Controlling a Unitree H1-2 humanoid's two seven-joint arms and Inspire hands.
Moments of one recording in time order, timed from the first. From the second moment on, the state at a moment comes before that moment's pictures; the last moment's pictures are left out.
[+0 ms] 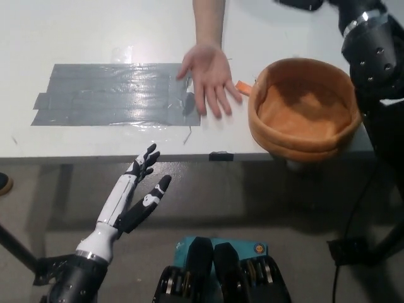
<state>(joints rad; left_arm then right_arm) -0.21 0.17 -0.12 0.00 0.17 -0.05 -0.10 -1.05 -0.26 0.21 0.15 -0.49 0.28 0.14</state>
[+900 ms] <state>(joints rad) -0.22 0.17 -0.13 0.00 0.17 -0.05 -0.11 -1.20 -0.04 0.39 1.01 -0.53 0.16 0.01</state>
